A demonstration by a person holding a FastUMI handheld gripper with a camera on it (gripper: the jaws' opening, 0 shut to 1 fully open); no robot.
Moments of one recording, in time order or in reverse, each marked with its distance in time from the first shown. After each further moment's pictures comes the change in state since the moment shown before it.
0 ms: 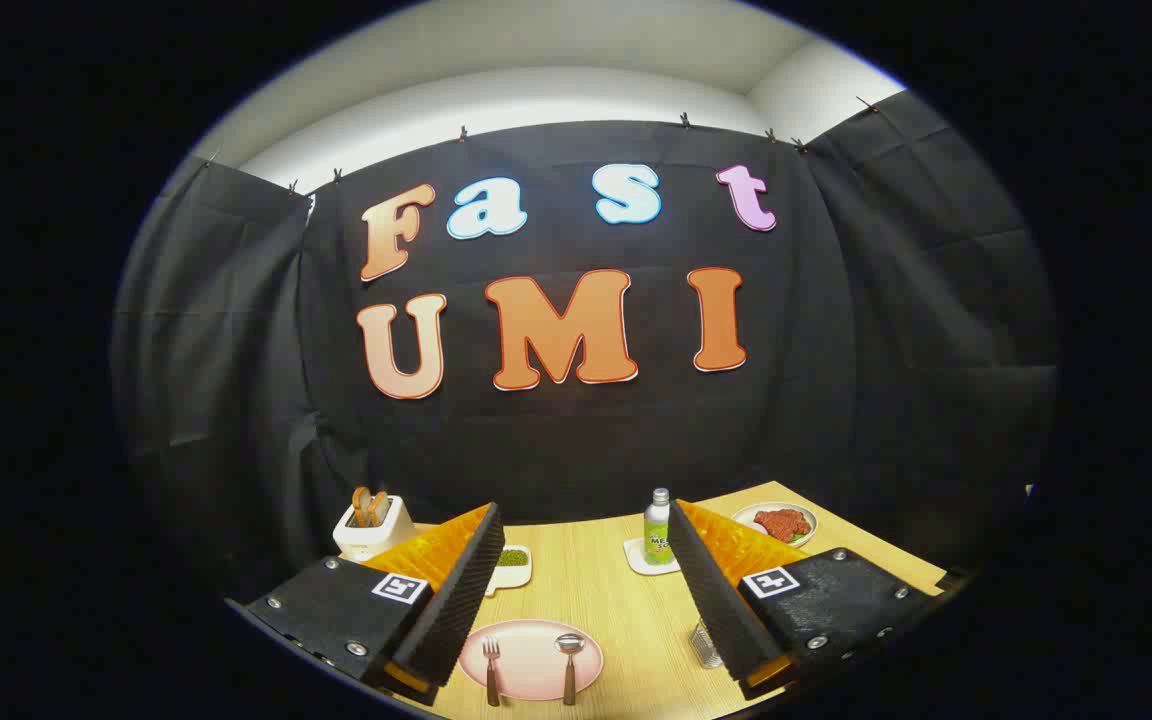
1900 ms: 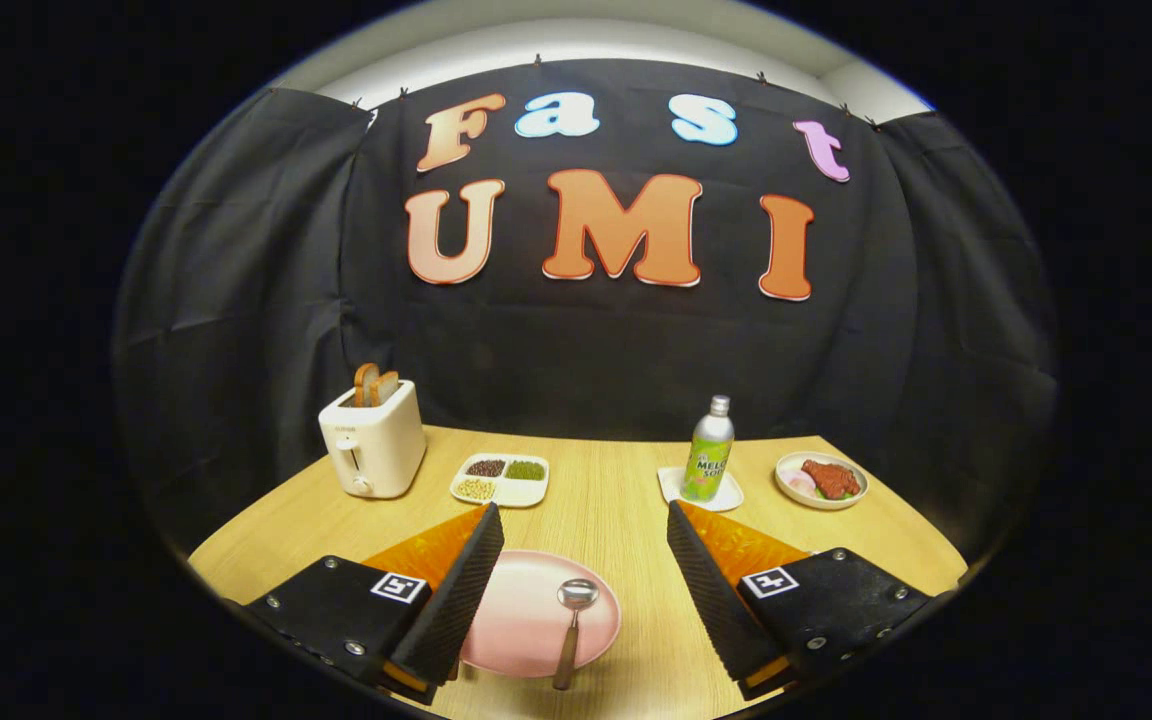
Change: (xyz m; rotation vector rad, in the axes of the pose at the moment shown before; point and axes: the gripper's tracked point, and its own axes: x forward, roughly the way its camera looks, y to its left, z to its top) arm 0.046 0.034 -0.180 -0.144 0.225 0.097
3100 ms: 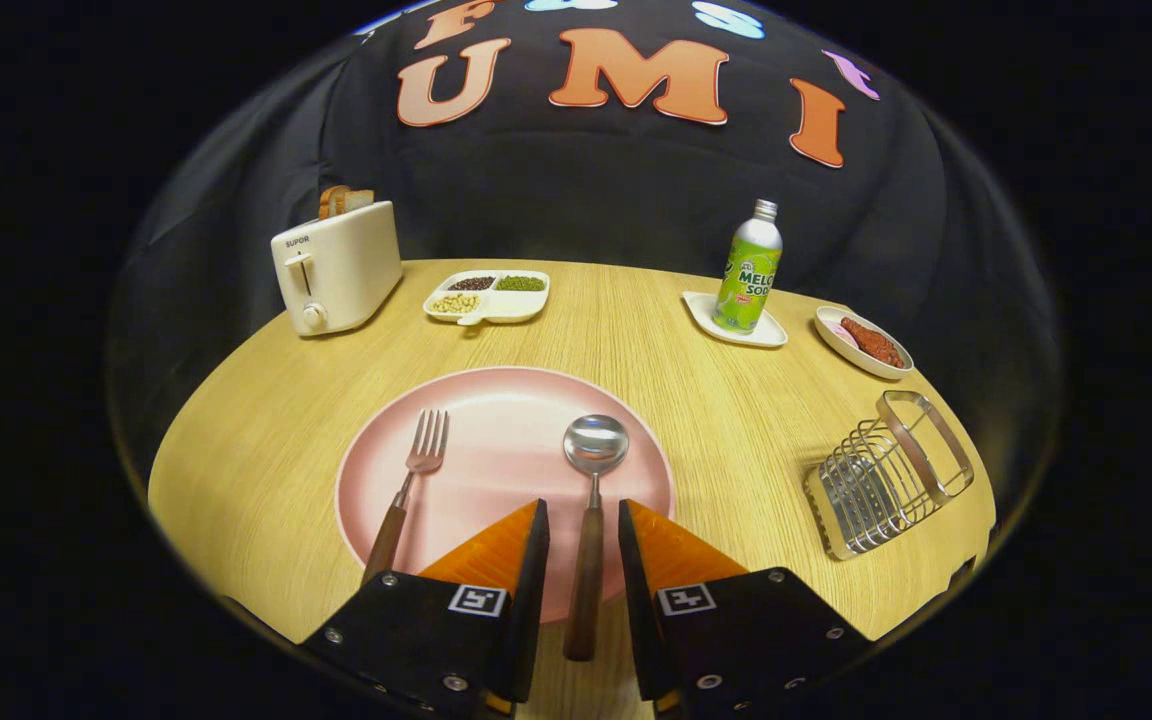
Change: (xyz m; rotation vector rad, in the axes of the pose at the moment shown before) arm 0.036 0.012 -0.157 -0.062 0.379 -0.035
